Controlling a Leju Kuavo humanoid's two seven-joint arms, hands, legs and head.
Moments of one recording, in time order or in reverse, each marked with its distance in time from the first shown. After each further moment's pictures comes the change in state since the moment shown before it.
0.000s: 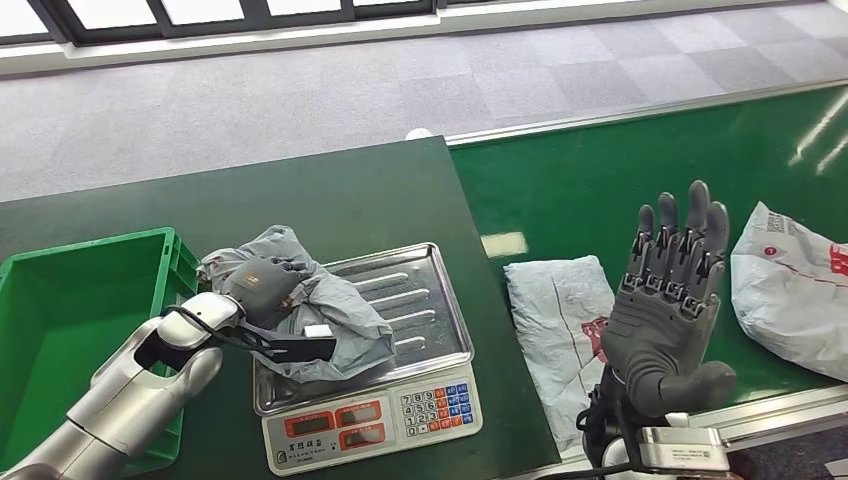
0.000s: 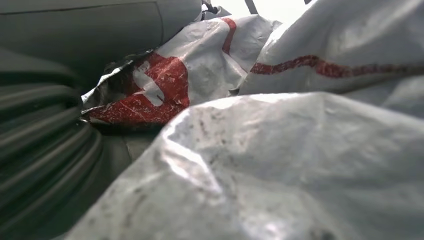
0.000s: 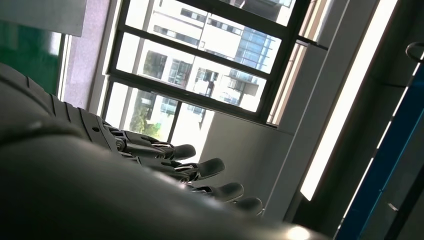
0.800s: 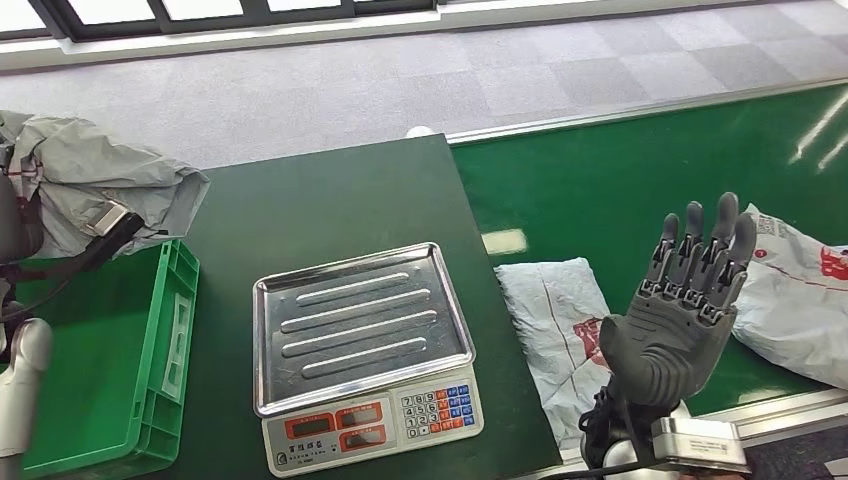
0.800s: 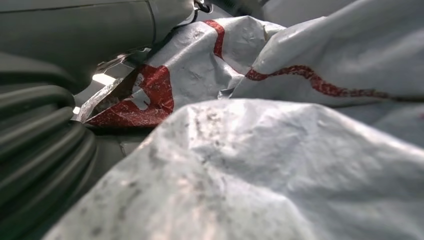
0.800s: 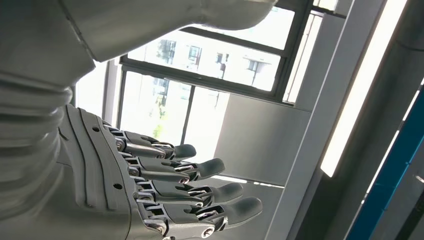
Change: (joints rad) left arm 0.151 0.038 0.778 -0.240 -0.406 0.560 0.136; right arm 0.019 0.000 0.002 0.005 -0.039 -0.101 0.014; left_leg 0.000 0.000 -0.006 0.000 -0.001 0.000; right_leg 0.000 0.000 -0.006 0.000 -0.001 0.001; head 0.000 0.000
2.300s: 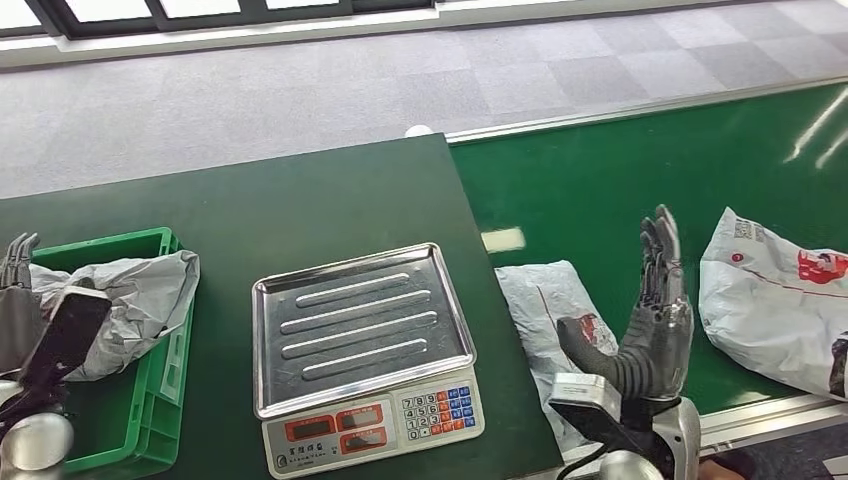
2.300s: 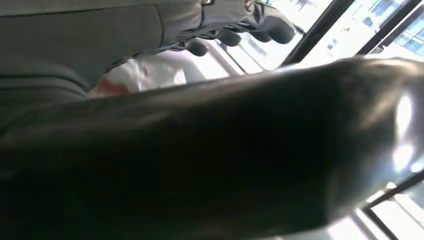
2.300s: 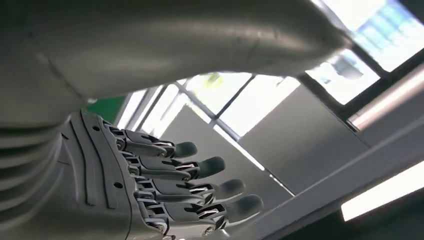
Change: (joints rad) left arm 0.335 -0.183 0.148 -0.104 0.957 -0.149 -0.213; right arm 0.034 -0.133 -0.042 0.061 0.548 -0.024 0.316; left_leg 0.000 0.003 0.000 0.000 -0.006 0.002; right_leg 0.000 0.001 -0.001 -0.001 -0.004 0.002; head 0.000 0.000
